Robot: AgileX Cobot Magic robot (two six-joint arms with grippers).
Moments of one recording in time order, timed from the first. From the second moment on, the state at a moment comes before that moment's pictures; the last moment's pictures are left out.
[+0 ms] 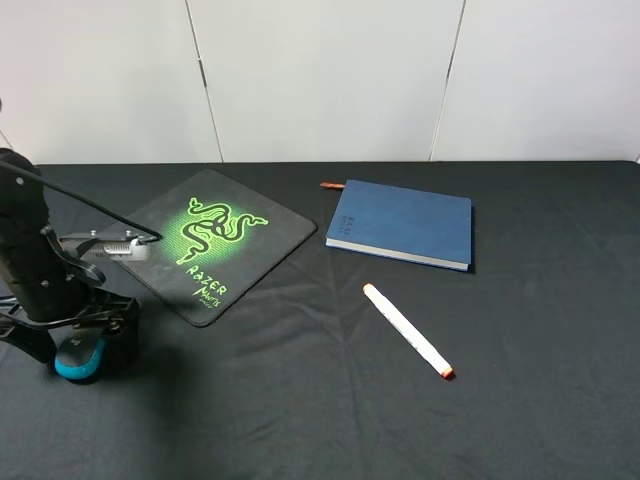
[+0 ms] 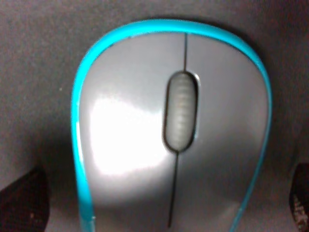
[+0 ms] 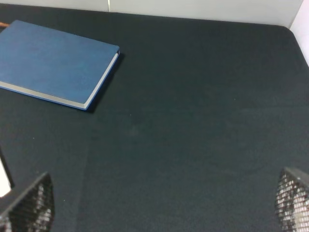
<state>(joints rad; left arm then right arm) -0.11 1.81 -0.73 -0.02 0.61 0.03 -0.01 -0.01 -0.50 0.02 1.03 -0.06</state>
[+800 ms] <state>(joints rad) -0.11 1.82 -0.74 -0.01 0.63 0.02 -0.01 -0.01 -0.50 0.02 1.03 -0.06</state>
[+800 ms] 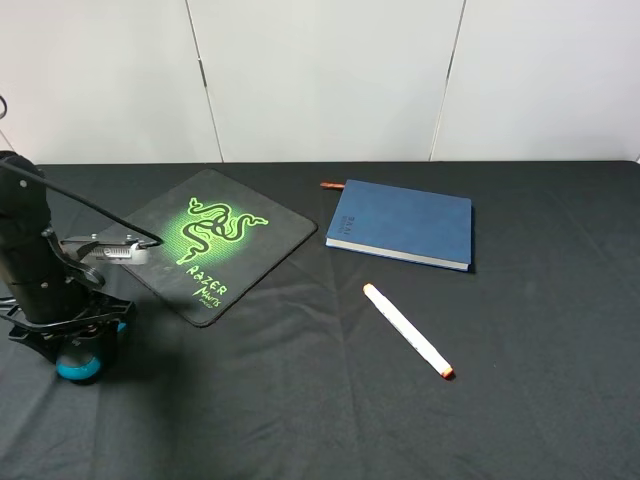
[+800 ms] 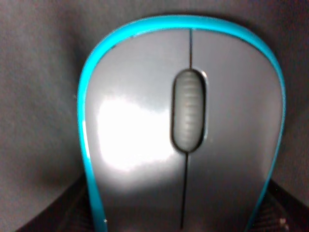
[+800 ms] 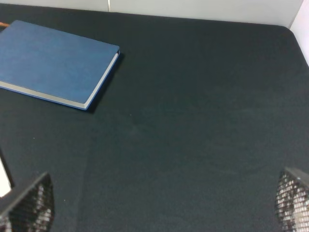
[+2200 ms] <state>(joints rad) -0.11 1.43 -0.93 0.02 0.92 0.02 -0.01 -0.01 -0.50 0.02 1.03 -0.06</state>
